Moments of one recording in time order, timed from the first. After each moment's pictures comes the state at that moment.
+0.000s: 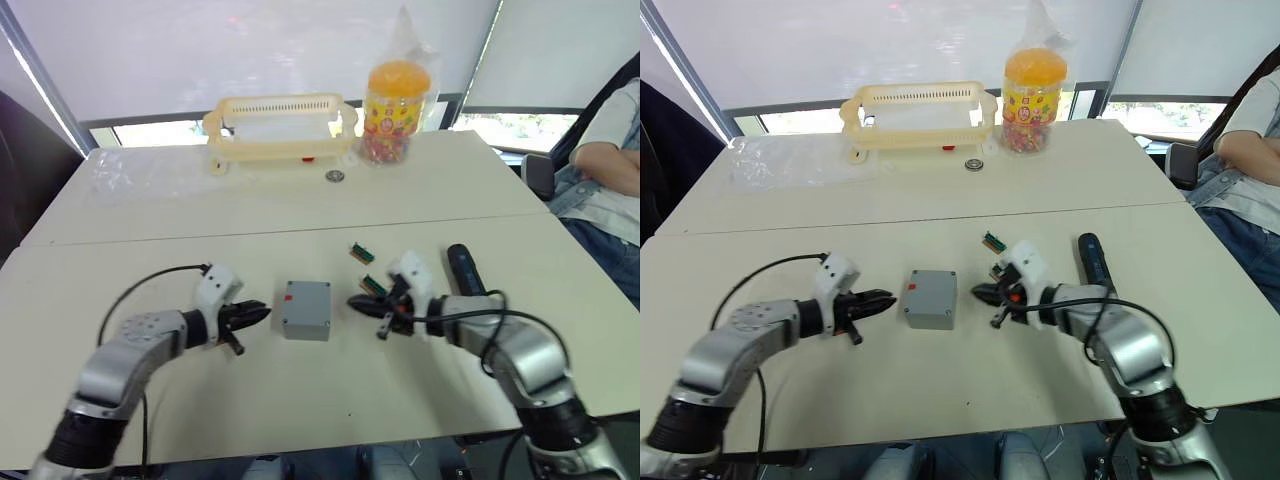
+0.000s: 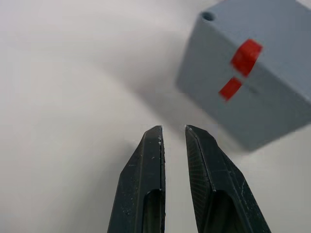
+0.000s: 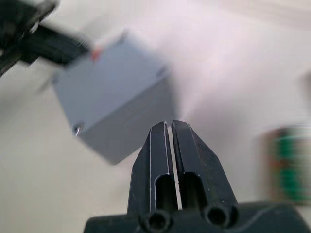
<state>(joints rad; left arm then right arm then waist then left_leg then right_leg) -0.23 0.70 0.05 -0.30 -0.45 0.75 -0.78 -0.37 -0.54 0.01 -0.45 0.40 0.88 0.73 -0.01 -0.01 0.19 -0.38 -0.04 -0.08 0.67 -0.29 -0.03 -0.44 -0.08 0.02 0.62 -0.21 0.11</state>
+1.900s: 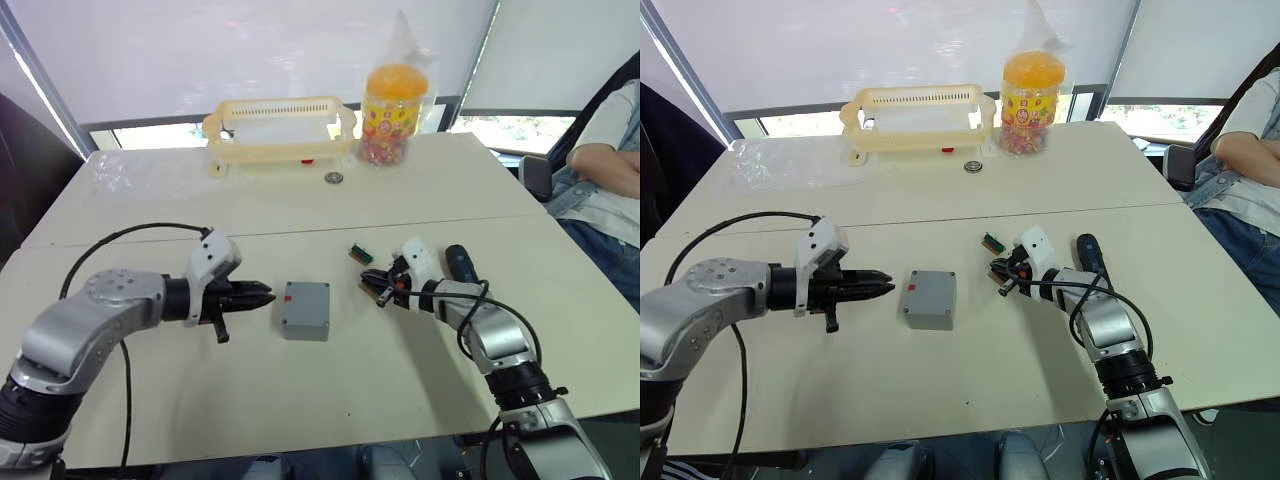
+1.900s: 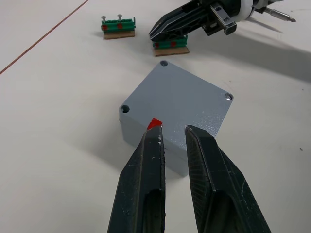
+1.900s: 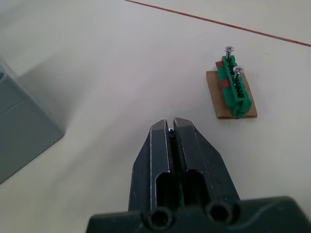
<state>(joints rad) -0.40 0.86 0.02 -0.43 -0.64 0.89 -0.87 -0.50 -0.43 0.11 0.10 0.18 0.49 0.69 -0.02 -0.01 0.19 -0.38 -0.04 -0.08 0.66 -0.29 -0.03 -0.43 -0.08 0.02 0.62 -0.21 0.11</state>
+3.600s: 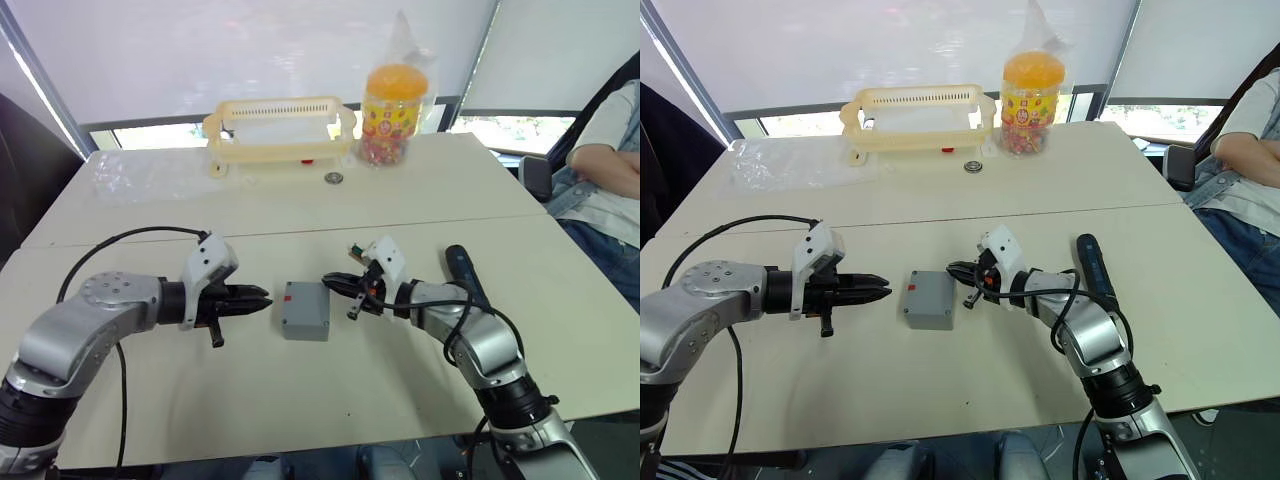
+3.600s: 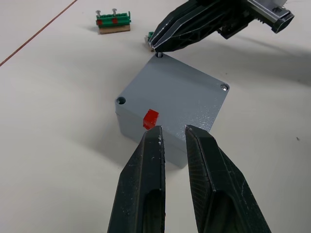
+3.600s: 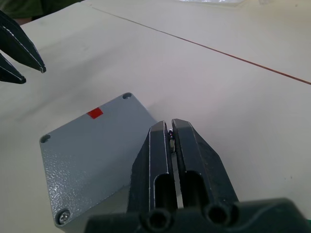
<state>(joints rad) -0.37 0.88 0.02 -0.43 -0.62 0.85 -0.91 -0.47 -0.39 0.21 -0.18 0.28 0.60 0.68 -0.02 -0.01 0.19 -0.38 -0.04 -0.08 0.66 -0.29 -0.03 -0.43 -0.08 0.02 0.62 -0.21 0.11</state>
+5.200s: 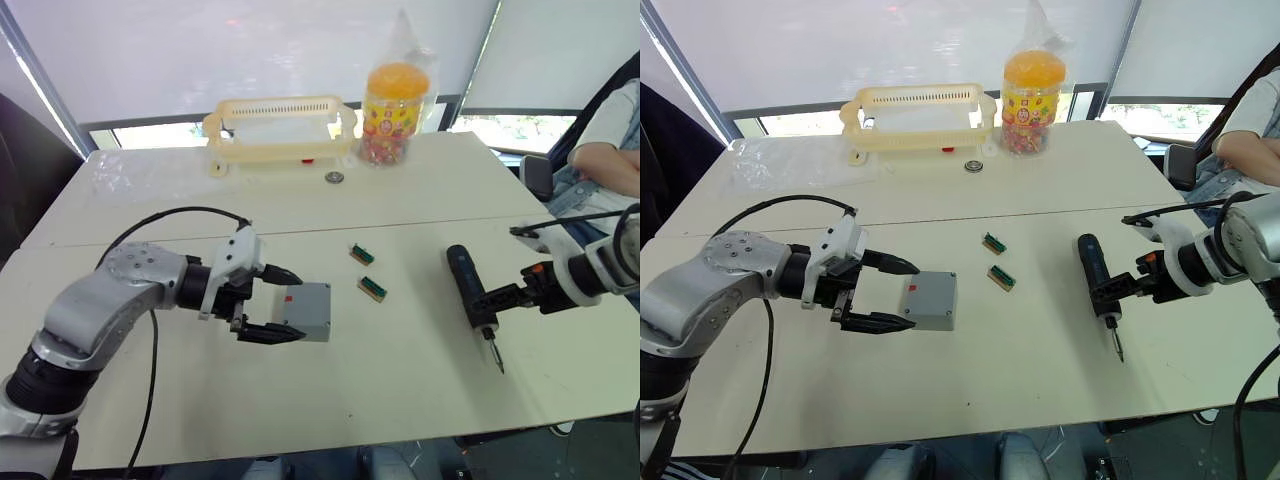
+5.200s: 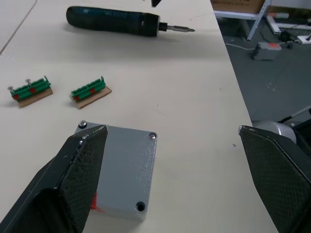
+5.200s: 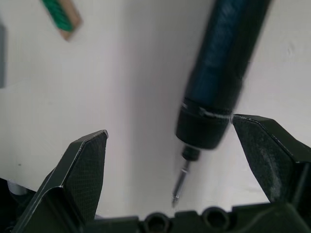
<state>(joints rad) -0.55 0.86 -0.10 -0.43 -0.62 0.74 -1.15 -0.87 -1.22 0.31 0.14 0.70 1.61 0.87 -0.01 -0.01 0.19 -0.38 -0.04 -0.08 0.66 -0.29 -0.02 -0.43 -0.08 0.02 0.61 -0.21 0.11</state>
